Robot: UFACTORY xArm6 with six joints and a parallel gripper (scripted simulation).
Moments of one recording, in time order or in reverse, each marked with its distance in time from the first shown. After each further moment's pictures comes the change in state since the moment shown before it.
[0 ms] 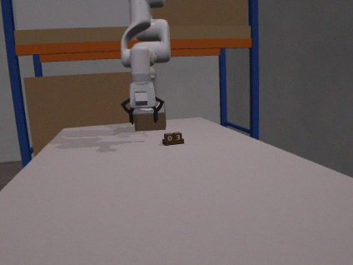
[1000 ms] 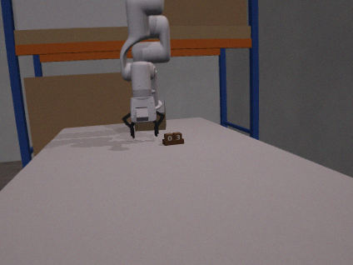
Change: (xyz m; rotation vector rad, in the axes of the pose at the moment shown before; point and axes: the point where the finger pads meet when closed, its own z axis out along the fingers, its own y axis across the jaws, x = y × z) arm -0.001 0.000 0.056 0.004 -0.005 0.000
